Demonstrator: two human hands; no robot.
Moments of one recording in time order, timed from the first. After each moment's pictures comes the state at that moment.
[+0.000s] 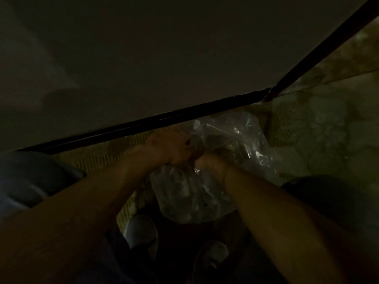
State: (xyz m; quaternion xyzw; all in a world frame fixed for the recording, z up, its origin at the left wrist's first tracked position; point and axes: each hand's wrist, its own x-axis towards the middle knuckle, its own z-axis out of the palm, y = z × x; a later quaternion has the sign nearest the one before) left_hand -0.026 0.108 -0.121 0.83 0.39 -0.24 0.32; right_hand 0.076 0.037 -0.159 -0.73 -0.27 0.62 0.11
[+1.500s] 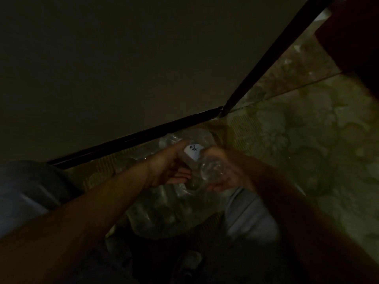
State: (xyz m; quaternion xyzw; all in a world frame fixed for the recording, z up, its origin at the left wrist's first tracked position) left_hand 0.027 0.075 -0.108 0.35 0.49 -0.10 0.79; right_hand 0.177 -0.021 -0.048 -0.73 -0.09 0.65 0.20
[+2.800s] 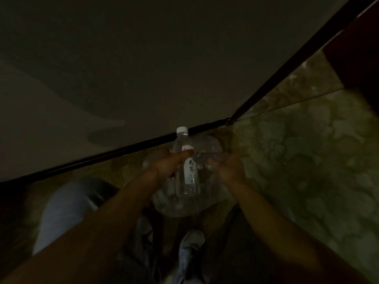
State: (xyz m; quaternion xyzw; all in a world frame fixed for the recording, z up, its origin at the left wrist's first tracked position) left_hand -0.030 0.073 -0.001 0.38 0.55 0.03 0.74; right_hand 0.123 -0.018 -0.003 -0.88 -0.14 0.39 0.22
